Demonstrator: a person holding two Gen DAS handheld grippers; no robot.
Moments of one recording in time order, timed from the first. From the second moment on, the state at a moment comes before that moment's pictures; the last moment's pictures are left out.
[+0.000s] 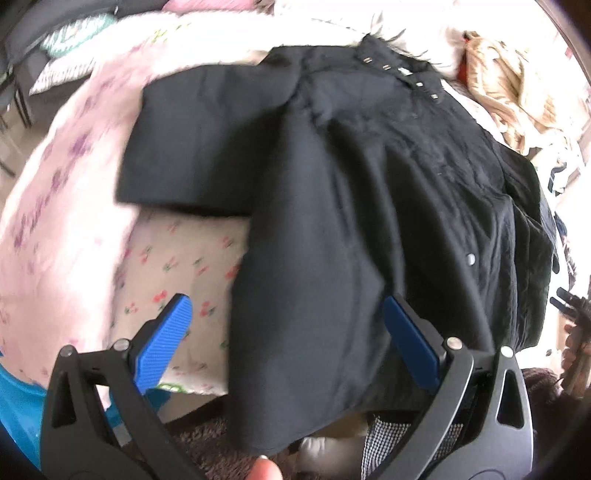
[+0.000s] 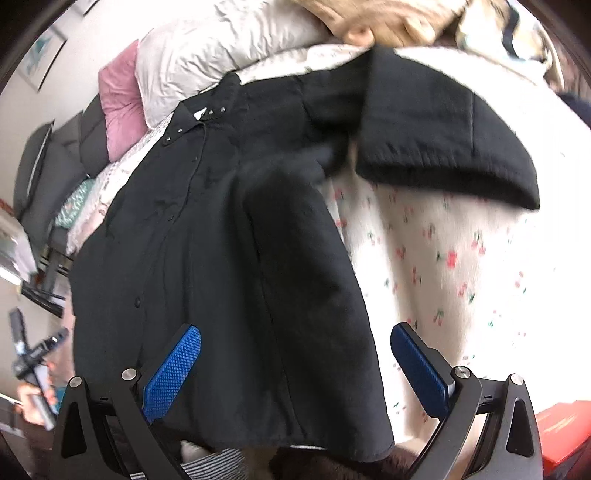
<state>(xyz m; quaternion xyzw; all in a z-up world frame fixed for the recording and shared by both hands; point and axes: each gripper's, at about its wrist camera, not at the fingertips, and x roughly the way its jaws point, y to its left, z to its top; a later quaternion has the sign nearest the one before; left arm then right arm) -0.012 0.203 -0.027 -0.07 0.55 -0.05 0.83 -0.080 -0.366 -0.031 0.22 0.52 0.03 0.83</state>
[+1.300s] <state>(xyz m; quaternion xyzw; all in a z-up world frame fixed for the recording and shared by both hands) -0.056 0.223 0.003 0.02 0.52 -0.12 0.84 -0.113 -0.334 0.071 0.05 0.52 -0.05 0.85</state>
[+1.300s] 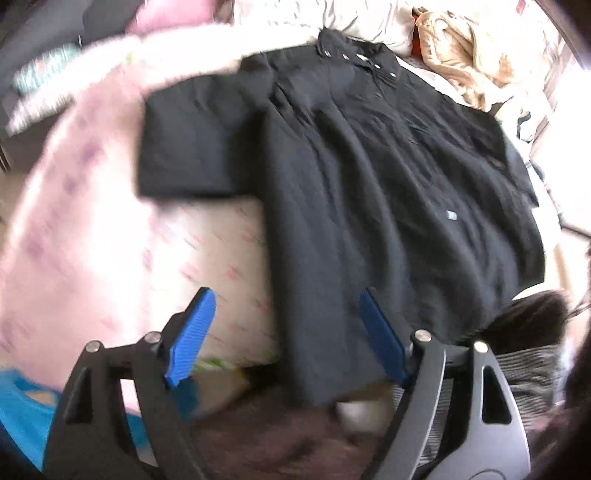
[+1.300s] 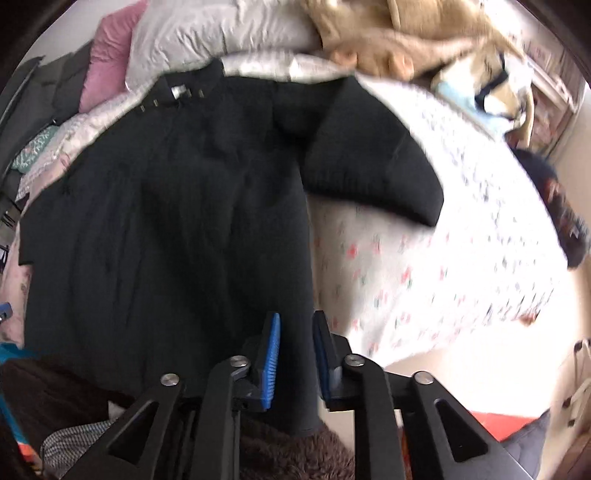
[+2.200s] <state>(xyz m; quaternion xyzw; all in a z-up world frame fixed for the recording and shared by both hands) 0.064 0.250 -0.040 0.31 0.43 -0.03 0.85 0.077 -0.182 -0.008 0.13 0.49 0.07 0.86</state>
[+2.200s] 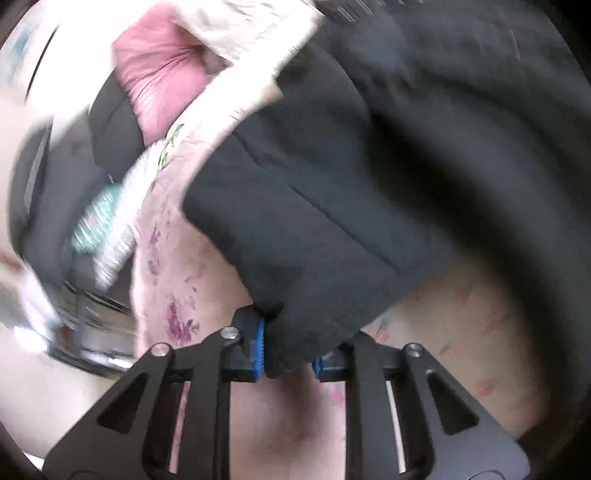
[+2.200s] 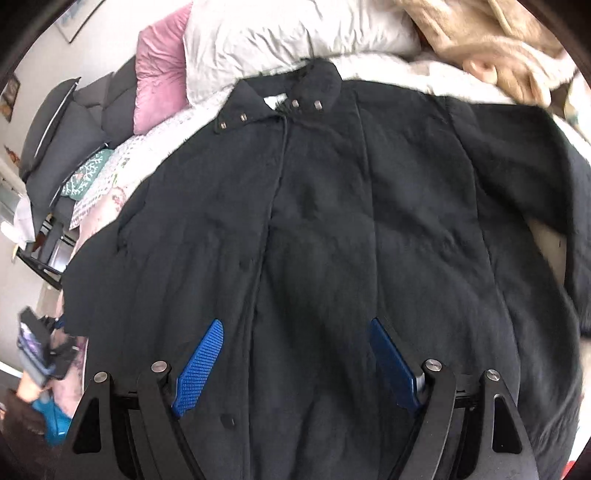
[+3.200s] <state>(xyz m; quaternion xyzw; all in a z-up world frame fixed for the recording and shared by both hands) 0.133 0.498 -0.060 -0.46 0.34 0.12 0.81 0.107 -0.164 -0.045 0.10 0.54 0.05 0.84</state>
